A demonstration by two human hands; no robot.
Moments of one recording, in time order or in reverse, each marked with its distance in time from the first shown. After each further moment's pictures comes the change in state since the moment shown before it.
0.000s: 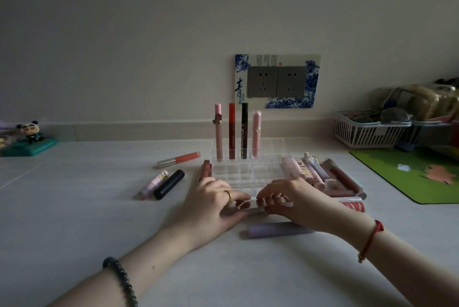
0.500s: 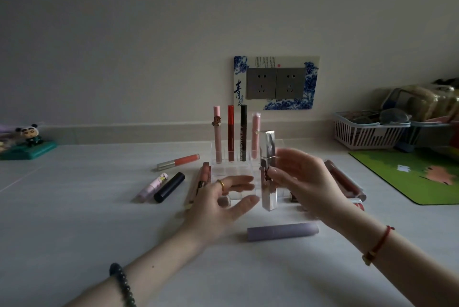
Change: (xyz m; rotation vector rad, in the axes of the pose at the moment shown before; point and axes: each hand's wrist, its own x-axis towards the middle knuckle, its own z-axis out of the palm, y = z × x) left_hand 0.004 0.019 0.004 -0.749 0.056 -0.336; right_hand 0.000 -0.018 -0.017 0.825 0.440 0.049
